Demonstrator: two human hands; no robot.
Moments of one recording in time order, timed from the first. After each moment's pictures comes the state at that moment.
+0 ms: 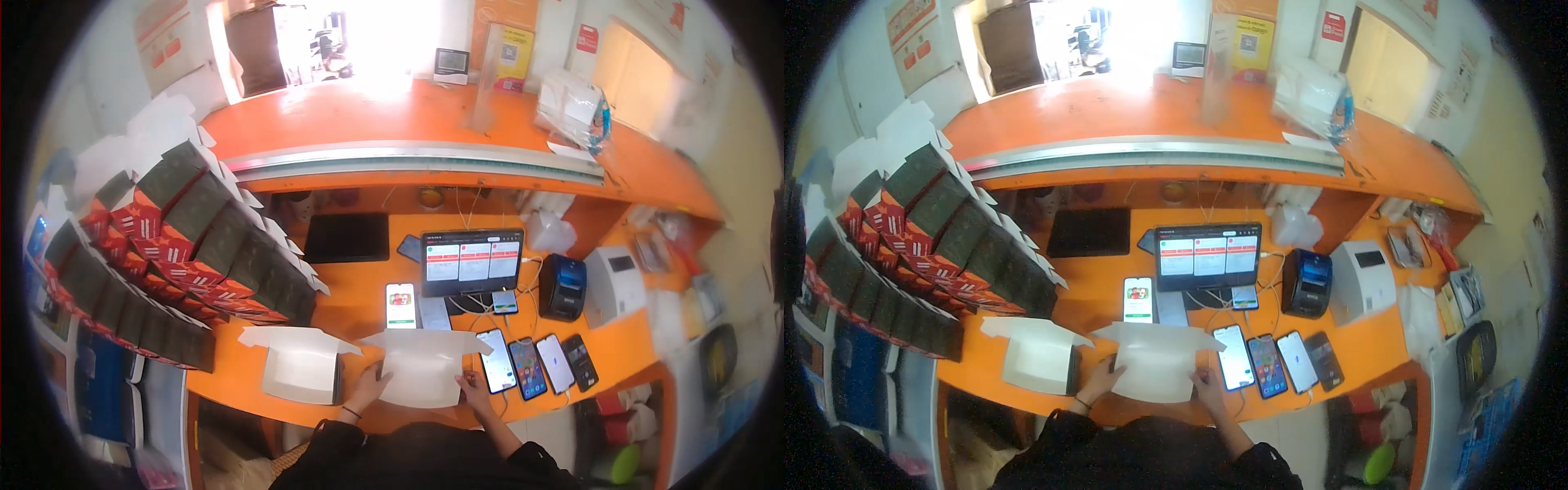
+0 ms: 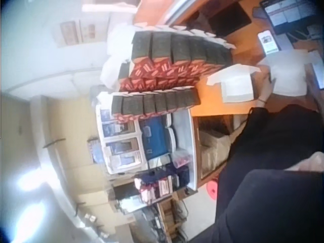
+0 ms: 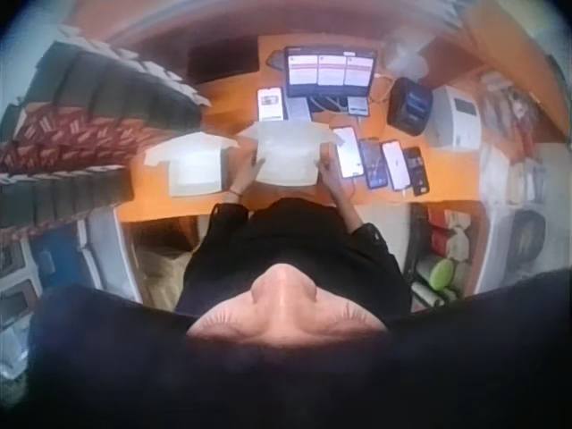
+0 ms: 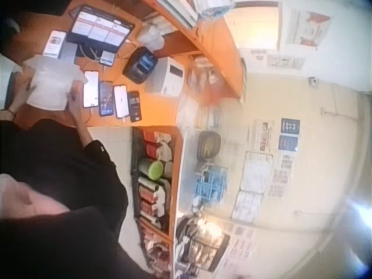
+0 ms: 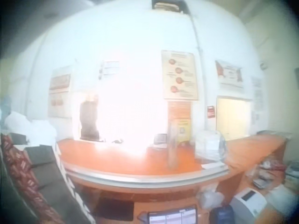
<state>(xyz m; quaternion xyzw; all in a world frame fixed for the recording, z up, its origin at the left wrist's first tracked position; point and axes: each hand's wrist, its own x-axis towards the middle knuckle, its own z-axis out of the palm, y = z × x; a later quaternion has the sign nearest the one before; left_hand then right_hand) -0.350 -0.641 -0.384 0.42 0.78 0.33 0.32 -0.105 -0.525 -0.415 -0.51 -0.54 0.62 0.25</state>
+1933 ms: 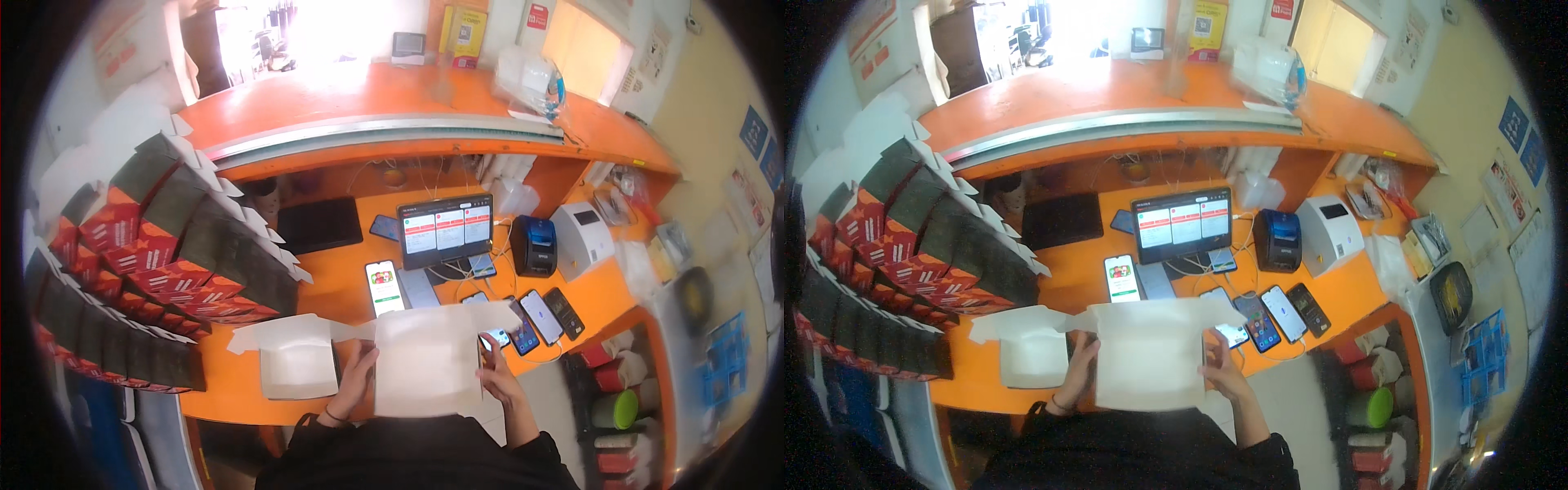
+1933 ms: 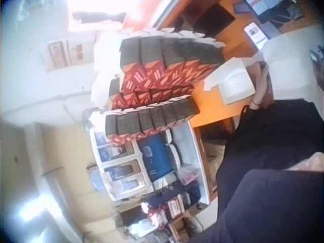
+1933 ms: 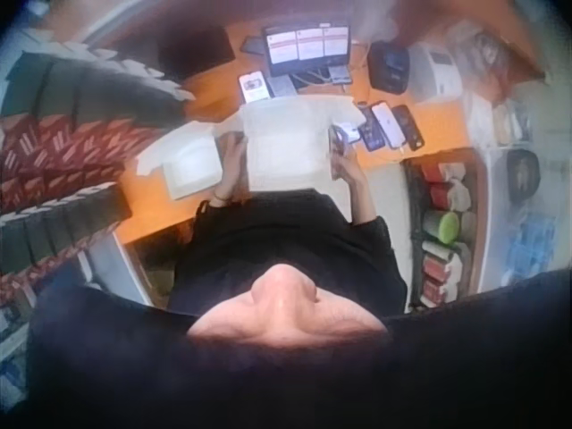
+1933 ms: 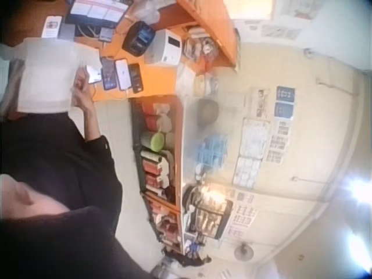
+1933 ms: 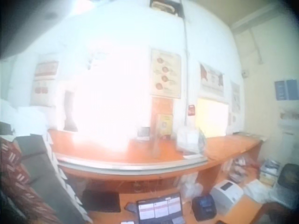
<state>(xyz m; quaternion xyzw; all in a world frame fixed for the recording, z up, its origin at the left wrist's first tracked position) -0.352 -0.676 -0.263 0.28 0.45 0.65 0.54 -0.090 -0.590 -0.262 -0.33 -0.46 0.76 0.33</state>
